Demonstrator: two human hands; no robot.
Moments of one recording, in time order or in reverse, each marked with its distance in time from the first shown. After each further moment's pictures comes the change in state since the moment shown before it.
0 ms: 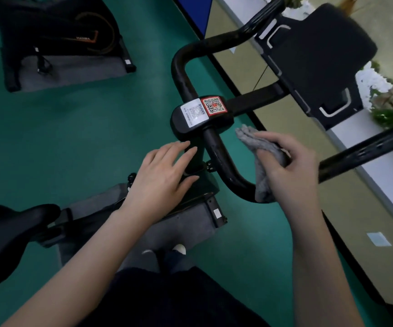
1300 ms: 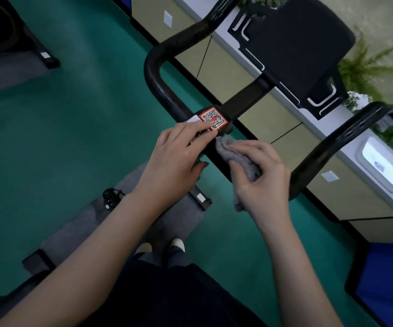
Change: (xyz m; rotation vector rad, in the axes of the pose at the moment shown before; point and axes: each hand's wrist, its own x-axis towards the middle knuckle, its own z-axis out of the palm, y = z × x) left_hand 0.087 -0.050 -0.015 -0.325 0.035 0.387; right_hand -0.003 -0.027 0.087 -0.375 0.272 0.067
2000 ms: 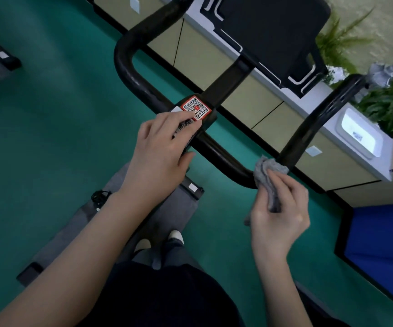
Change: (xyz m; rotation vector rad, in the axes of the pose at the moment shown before) left_hand 0.001 -0.007 0.002 0.006 0.035 0.049; right_hand -0.070 0.026 -0.002 -0.261 0.535 0.134
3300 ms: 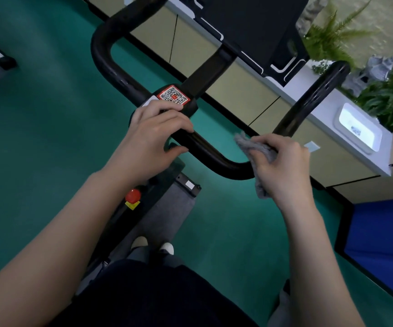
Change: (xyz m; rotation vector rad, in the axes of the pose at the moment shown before) left_hand 0.014 -0.003 0.015 -0.164 -0.082 0.136; right_hand 0.086 0.017 -0.011 -0.076 -0.551 0.011
